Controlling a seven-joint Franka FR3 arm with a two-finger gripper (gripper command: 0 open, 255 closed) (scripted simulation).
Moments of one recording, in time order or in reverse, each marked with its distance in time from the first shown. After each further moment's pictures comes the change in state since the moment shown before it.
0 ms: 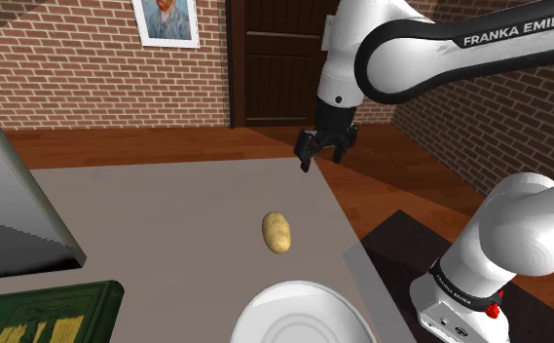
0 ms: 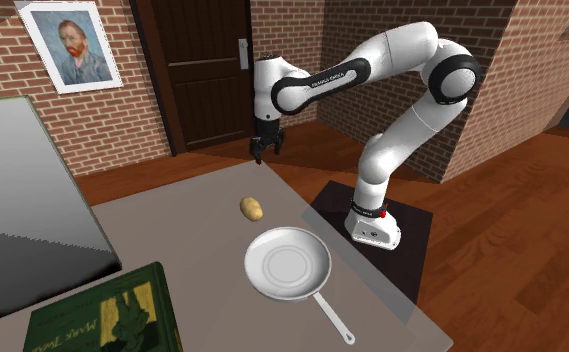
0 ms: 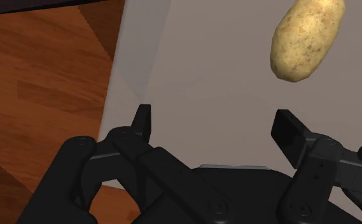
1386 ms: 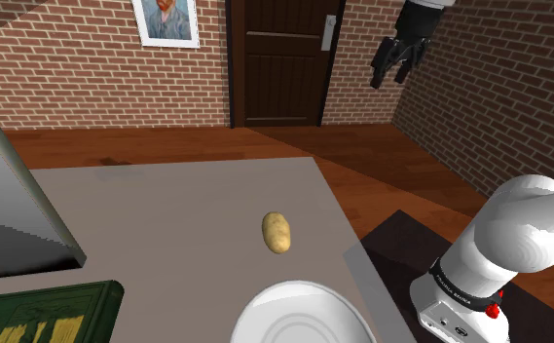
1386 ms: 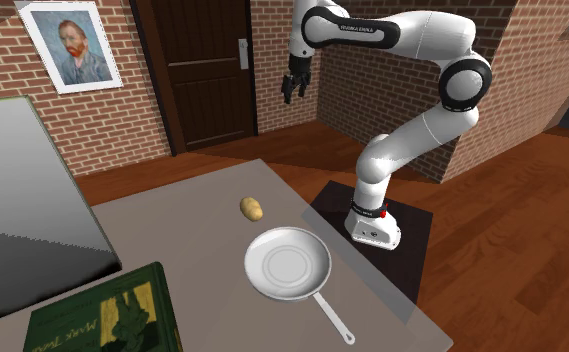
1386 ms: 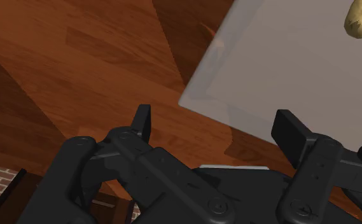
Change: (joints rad) arm -0.099 -0.186 -0.329 0.250 -0.222 -0.338 -0.418
